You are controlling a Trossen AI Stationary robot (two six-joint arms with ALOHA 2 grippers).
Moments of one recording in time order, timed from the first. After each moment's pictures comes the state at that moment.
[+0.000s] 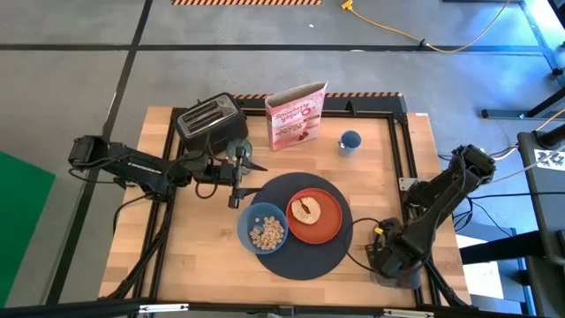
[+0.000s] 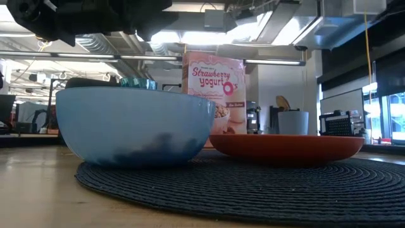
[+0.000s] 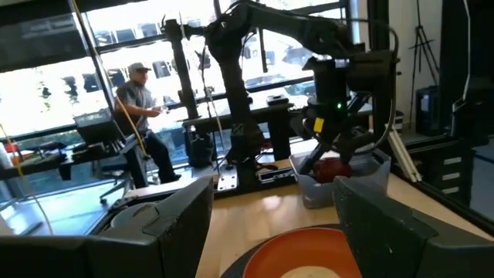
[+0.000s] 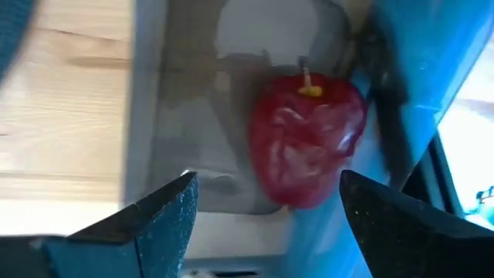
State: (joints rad) left arm 0.01 1.20 0.43 0.88 0.07 0.17; right arm 0.87 1.49 1.05 -1.17 -0.26 2.24
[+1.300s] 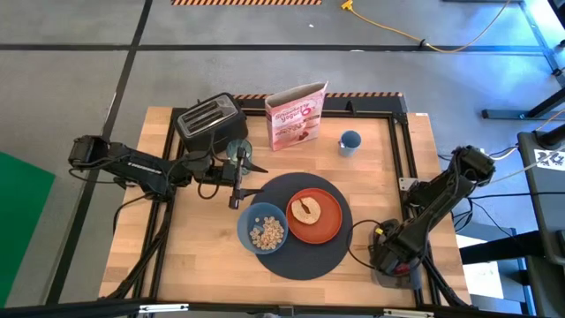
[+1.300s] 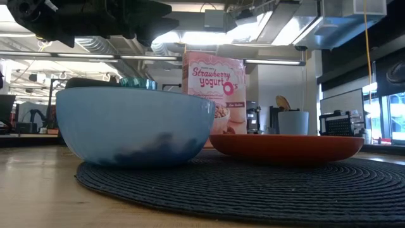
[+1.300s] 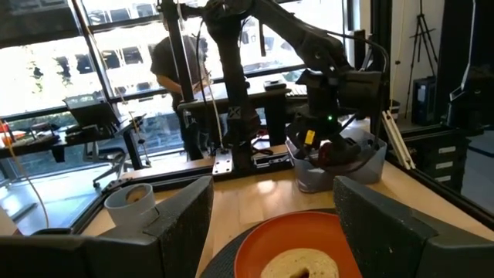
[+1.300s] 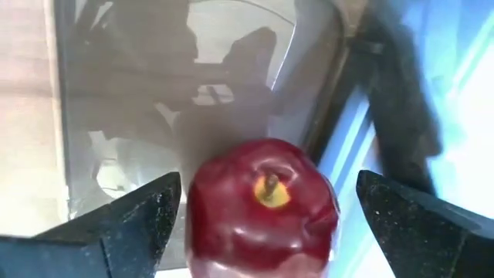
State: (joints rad) left arm 0.01 1.20 0.43 0.82 0.07 0.15; right arm 0.89 1.50 0.83 -0.98 -0.36 2.24
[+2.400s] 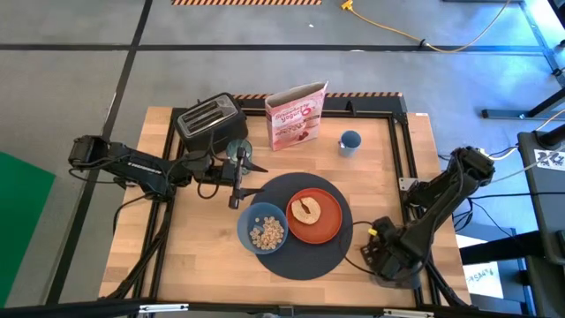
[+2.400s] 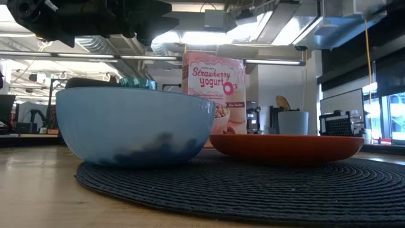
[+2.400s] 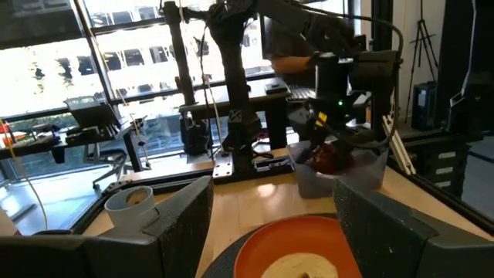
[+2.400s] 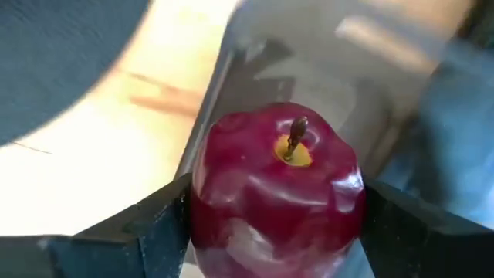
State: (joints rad) left arm 0.01 1.20 0.43 0.83 0.07 0.14; right arm 0.89 1.51 1.01 -1.11 -0.06 2.09
